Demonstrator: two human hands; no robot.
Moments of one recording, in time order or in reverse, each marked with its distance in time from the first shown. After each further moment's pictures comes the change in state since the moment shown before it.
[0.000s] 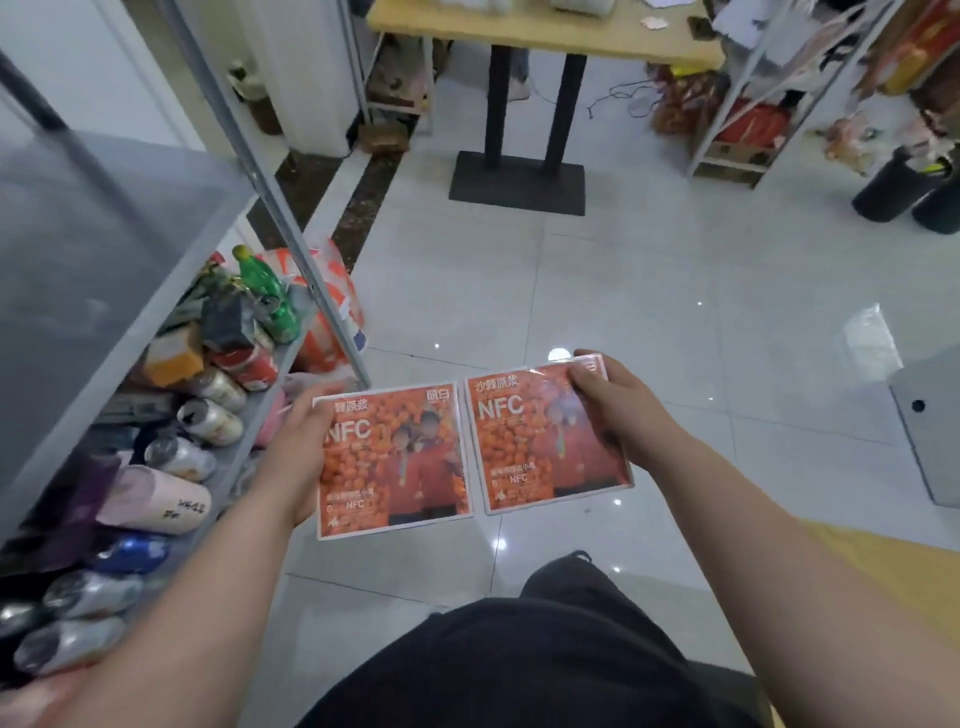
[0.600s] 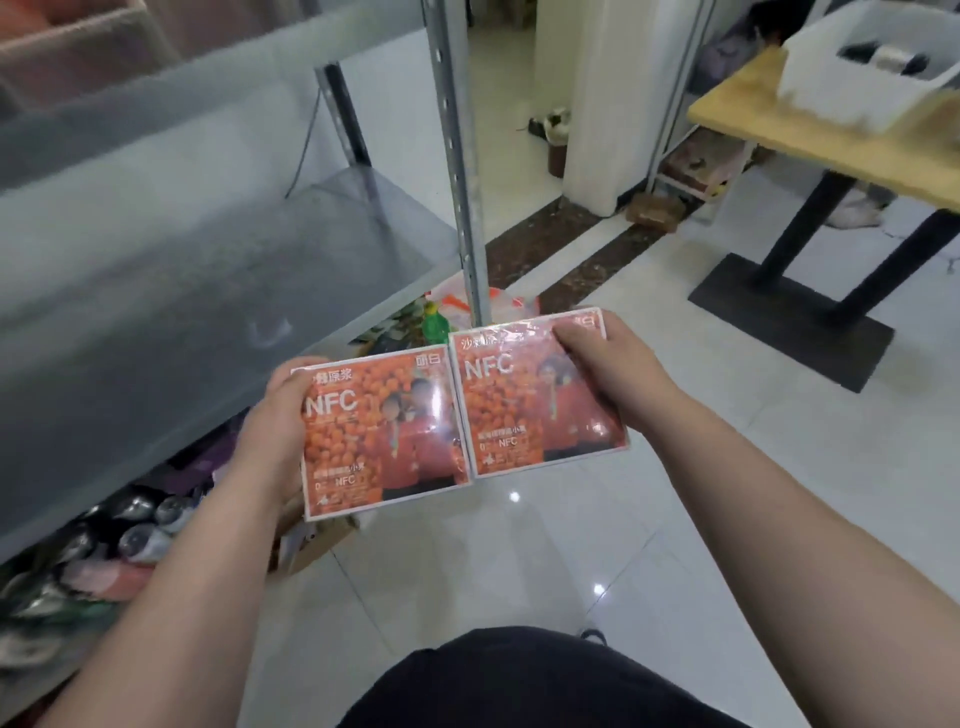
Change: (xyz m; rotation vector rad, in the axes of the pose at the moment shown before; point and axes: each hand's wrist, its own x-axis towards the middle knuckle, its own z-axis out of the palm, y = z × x) left_hand 0.074 0.147 -0.001 -0.269 0.784 0.045; right_hand 0.260 -0.240 0.119 -0.194 -0.636 -0.404
